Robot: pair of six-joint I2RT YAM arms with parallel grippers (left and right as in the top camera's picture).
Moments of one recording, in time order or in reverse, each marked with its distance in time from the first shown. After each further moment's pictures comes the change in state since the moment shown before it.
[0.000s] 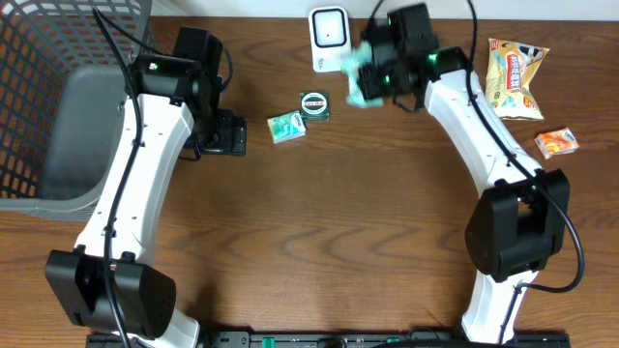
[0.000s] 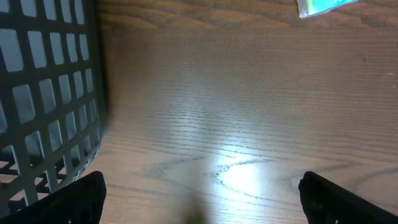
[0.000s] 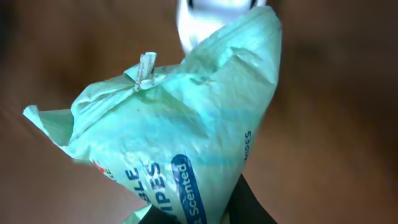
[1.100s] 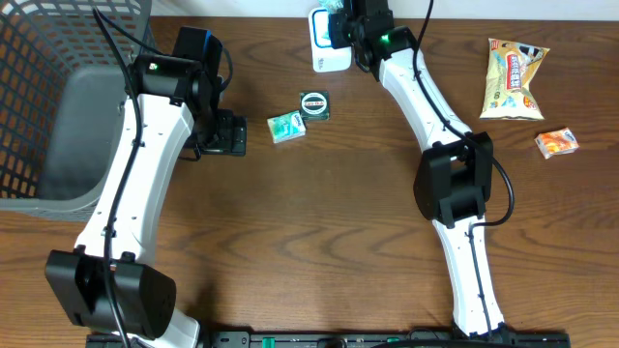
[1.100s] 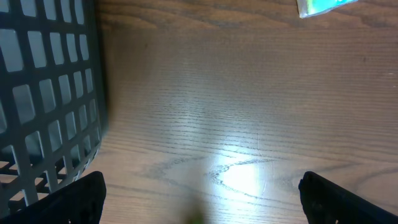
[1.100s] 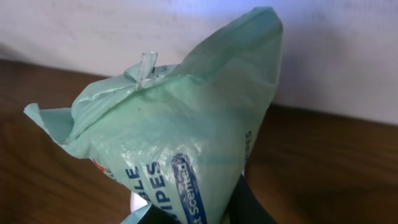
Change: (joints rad) left arm 0.000 0.000 0.000 0.000 0.000 0.000; right arm 0.042 0.500 0.552 0.206 0.231 0.093
